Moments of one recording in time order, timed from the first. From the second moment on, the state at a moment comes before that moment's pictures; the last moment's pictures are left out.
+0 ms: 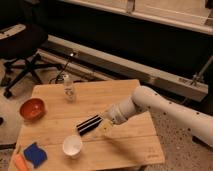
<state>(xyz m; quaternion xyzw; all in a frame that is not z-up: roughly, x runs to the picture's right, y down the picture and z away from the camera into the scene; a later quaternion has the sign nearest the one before) -0.039 0.159 0.671 -0.43 -0.33 0.29 0.79</state>
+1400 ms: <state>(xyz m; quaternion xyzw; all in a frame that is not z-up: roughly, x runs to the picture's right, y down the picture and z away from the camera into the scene) -0.042 0.156 0.671 -0.42 -0.32 0.28 0.80</state>
